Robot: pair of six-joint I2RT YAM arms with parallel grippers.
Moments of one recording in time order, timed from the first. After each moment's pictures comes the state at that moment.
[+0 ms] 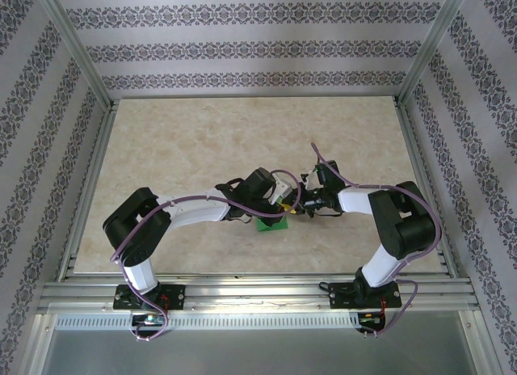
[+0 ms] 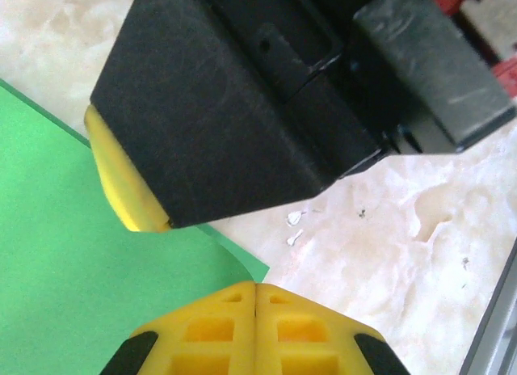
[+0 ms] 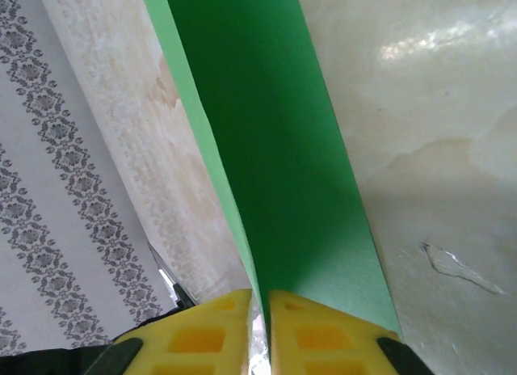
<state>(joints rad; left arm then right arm) -0.85 1.76 1.06 -0.20 0.29 -0.26 0.30 1.67 0.65 0.06 -0.86 0.95</state>
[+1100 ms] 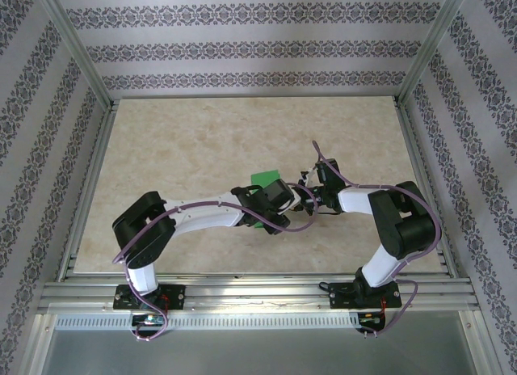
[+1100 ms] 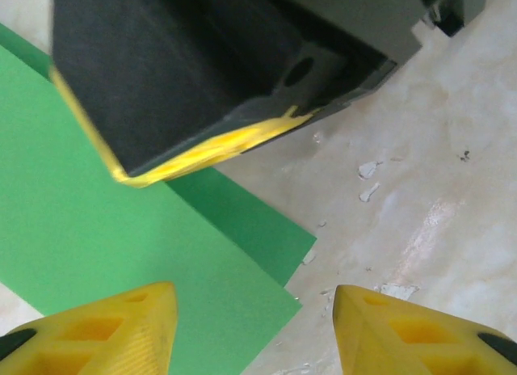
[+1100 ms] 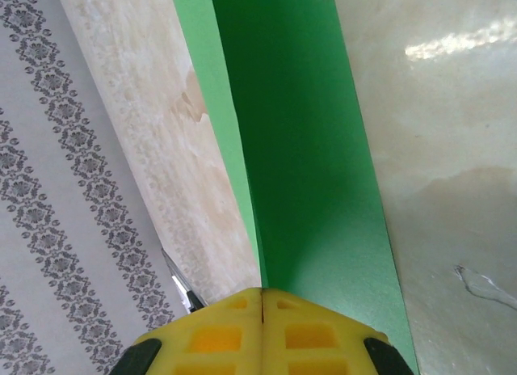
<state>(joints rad) -0.99 1.81 1.21 -0.47 -0.08 -0.08 0.30 1.67 0.65 0.12 -0.86 1.00</state>
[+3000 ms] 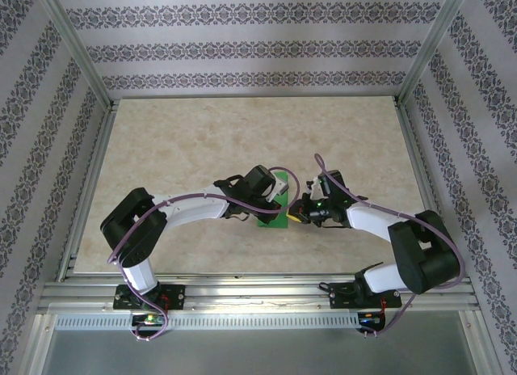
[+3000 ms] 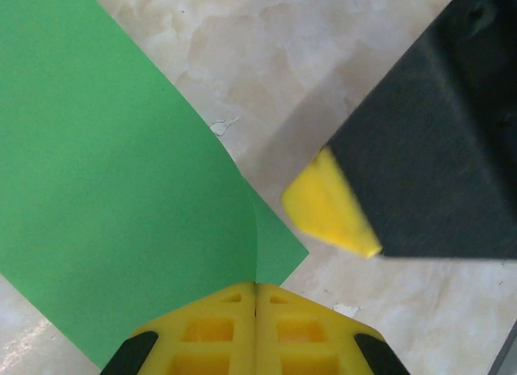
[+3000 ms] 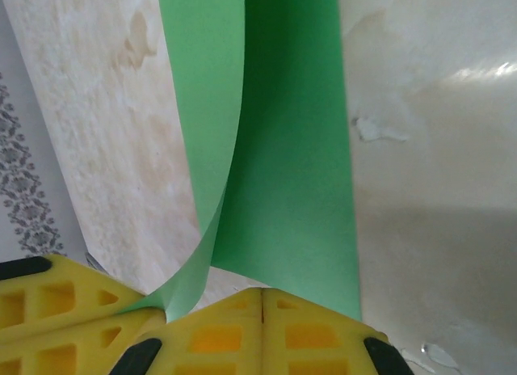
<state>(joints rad) -0.84 1.74 1.10 -0.30 0.22 -0.25 0.36 1.41 0.52 -0.07 -0.66 0.86</state>
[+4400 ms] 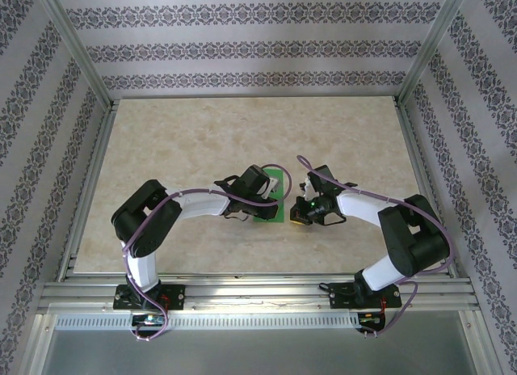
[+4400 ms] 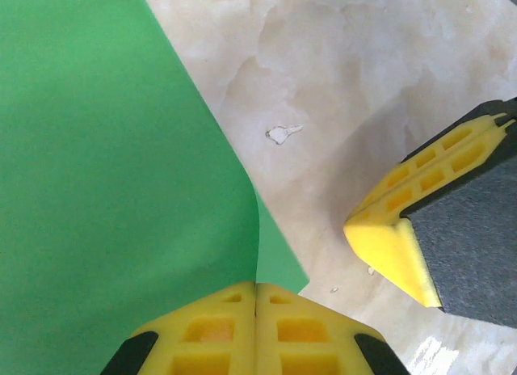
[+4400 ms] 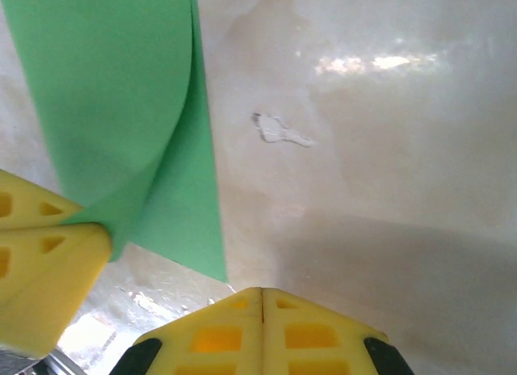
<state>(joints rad) -0.77 1.84 1.04 -0.15 0.33 -0.42 0.40 1.53 0.68 -0.36 -0.51 0.61</state>
